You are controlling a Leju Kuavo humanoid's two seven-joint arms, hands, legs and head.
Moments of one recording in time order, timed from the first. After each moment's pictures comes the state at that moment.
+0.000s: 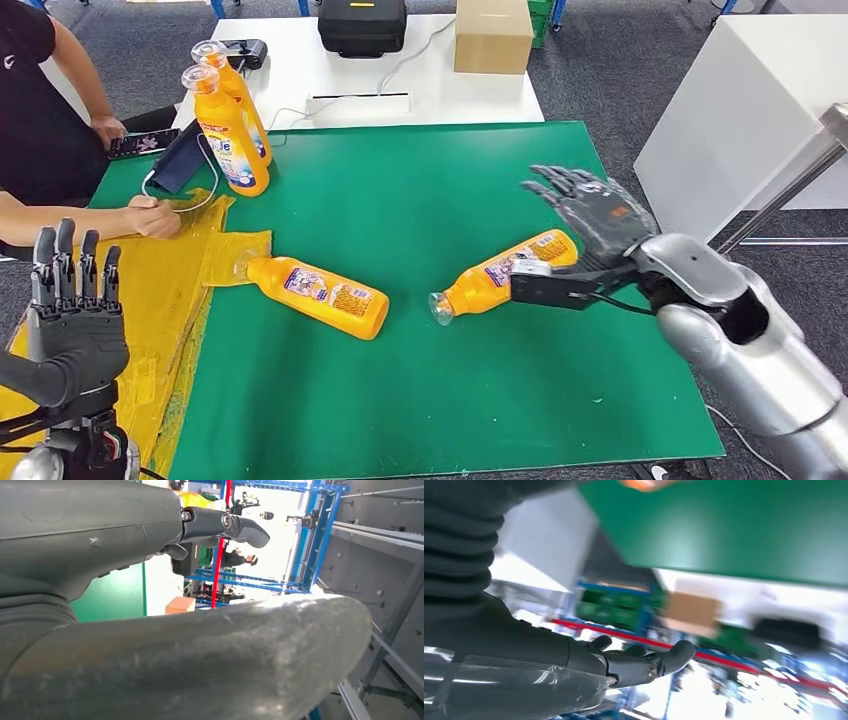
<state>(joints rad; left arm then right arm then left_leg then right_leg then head) 0.07 -0.11 0.24 -1.87 0.18 -0.29 -0.28 -0.53 -0.65 0.61 -1.79 0.64 0.42 0.14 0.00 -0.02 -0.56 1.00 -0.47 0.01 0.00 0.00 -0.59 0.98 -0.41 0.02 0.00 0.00</state>
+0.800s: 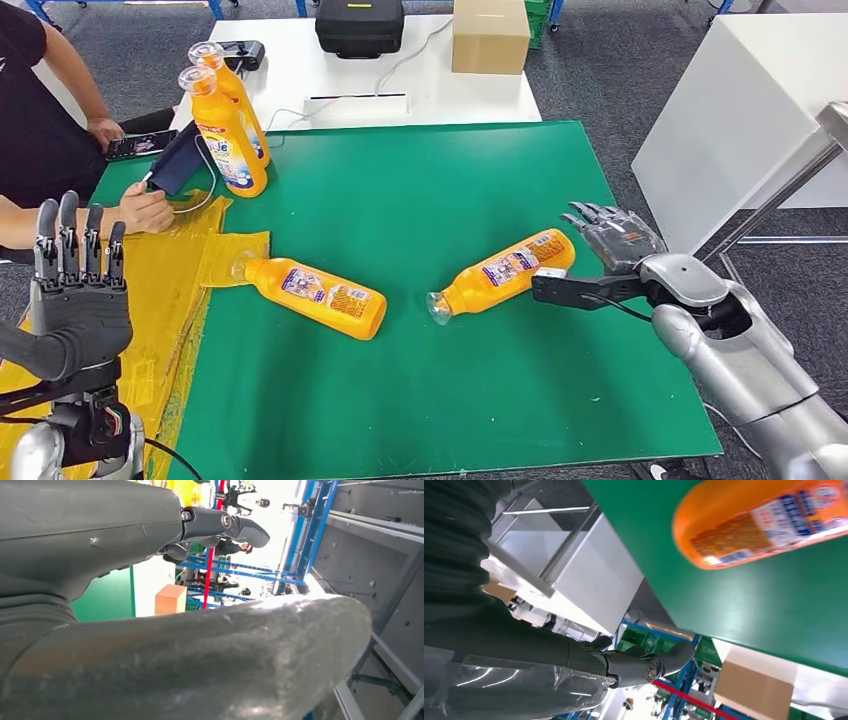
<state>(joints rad) -0.01 -0.09 0.21 -1.86 0.22 -0.28 -0.22 -0.51 -0.57 0.59 -1.46 0.82 0.41 0.11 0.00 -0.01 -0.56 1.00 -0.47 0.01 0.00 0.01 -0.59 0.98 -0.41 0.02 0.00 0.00</state>
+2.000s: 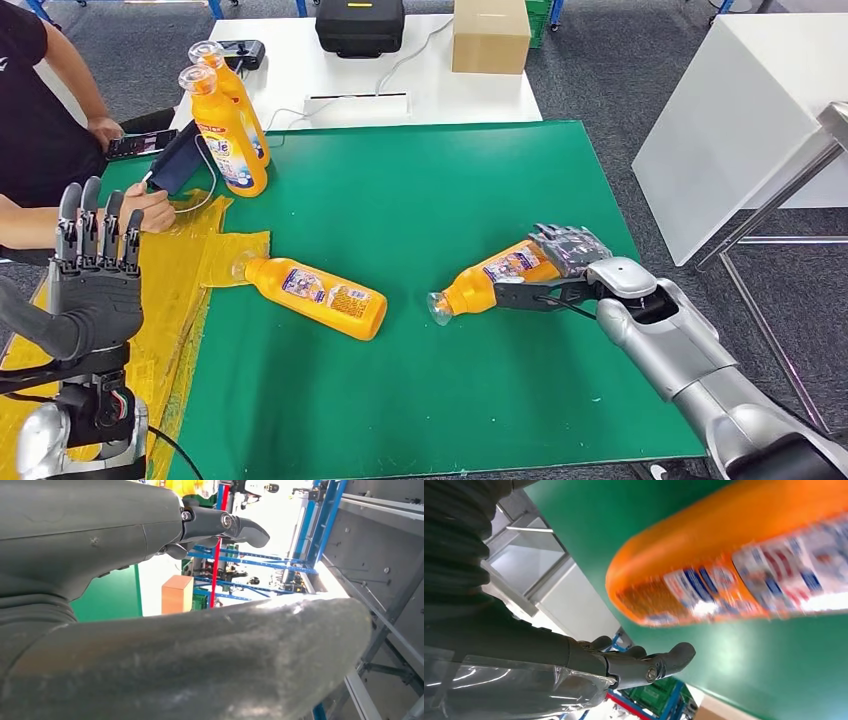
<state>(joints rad) -0.06 -0.05 0.17 -1.82 0.23 -0.28 -0.18 -0.61 -0.40 0.70 -1.11 0.88 0.37 0.09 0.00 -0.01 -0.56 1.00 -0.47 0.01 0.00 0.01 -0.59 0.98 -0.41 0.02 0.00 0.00</state>
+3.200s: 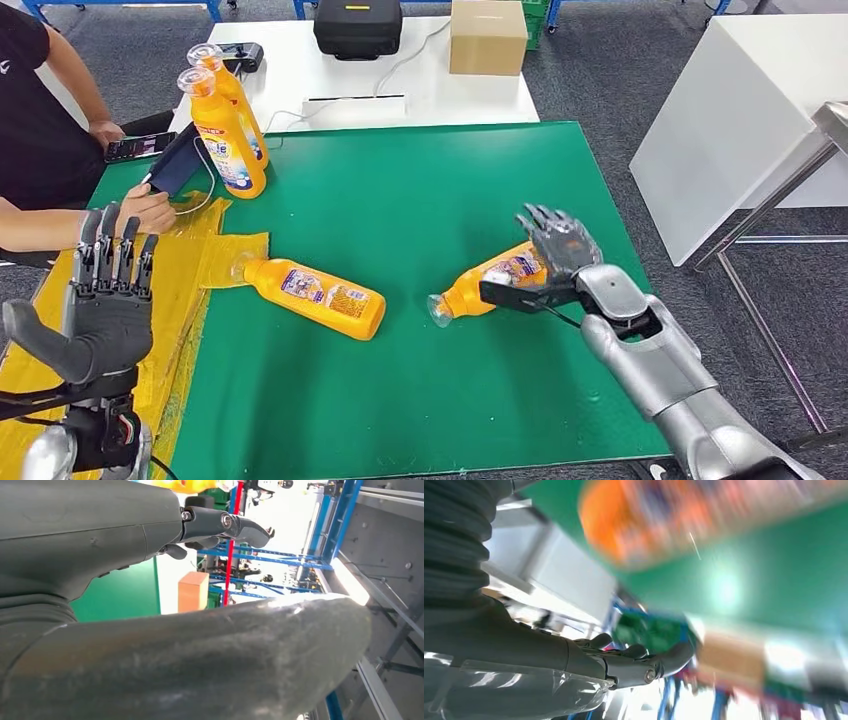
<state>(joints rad) 0.05 -0.05 0.15 -1.85 0.21 -0.28 -0.20 -0.52 -0.32 0.55 -1.27 0.97 0.15 0.08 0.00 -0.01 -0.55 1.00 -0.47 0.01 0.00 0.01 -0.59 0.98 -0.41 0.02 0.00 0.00</state>
